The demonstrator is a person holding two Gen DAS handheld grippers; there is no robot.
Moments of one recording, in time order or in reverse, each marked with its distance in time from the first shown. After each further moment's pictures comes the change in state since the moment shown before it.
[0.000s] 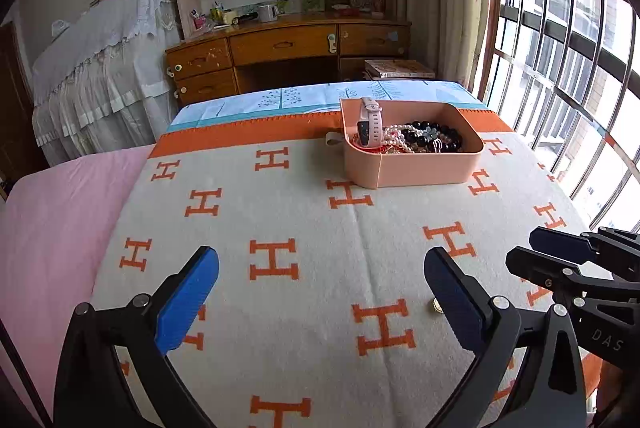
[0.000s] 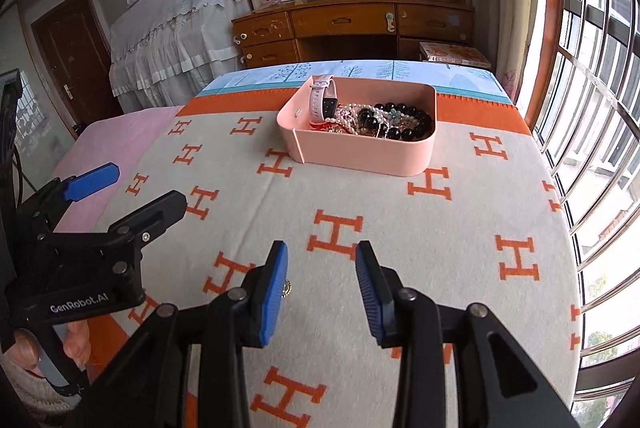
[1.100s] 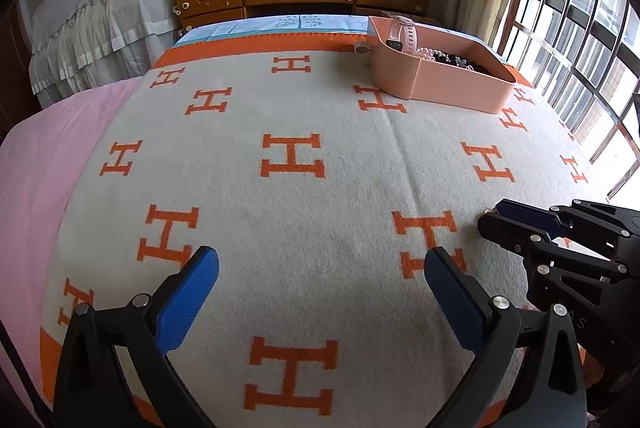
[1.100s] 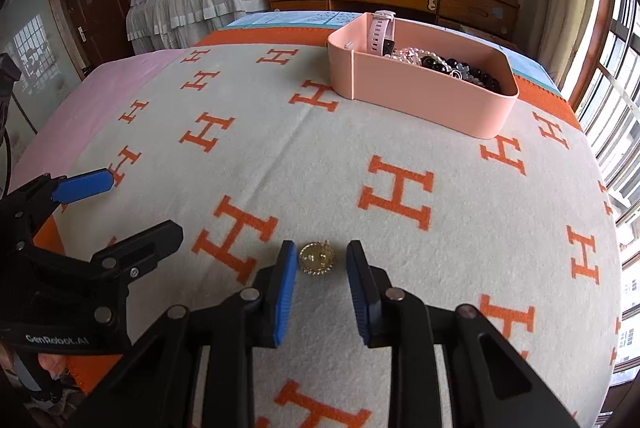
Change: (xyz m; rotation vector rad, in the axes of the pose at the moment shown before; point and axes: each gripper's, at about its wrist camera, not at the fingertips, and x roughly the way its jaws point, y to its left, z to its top) left arm 0.034 0.026 -0.057 -0.084 0.157 -0.024; right arm 0.066 0.040 -0.030 -0.160 0.106 0.003
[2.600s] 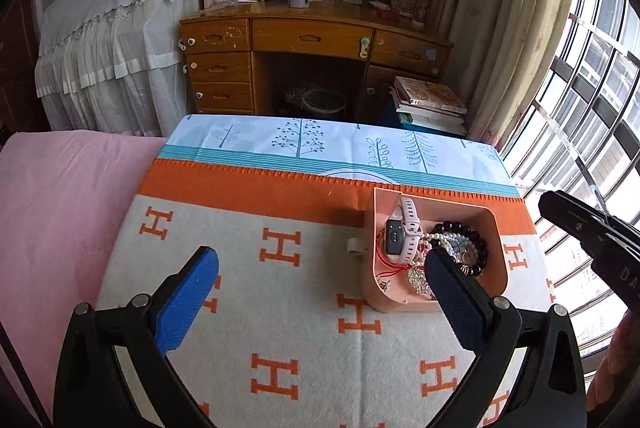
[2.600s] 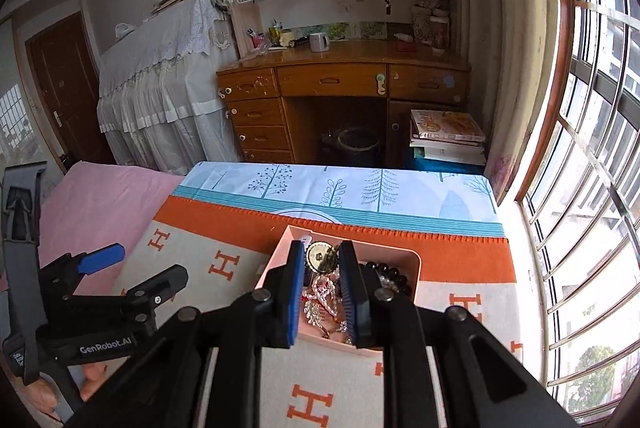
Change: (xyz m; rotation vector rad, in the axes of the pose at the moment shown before) left arm 0.000 -0.002 0.203 -0.098 -0.078 -0.002; right arm -0.074 -0.090 0.186 0.174 -0.209 -0.064
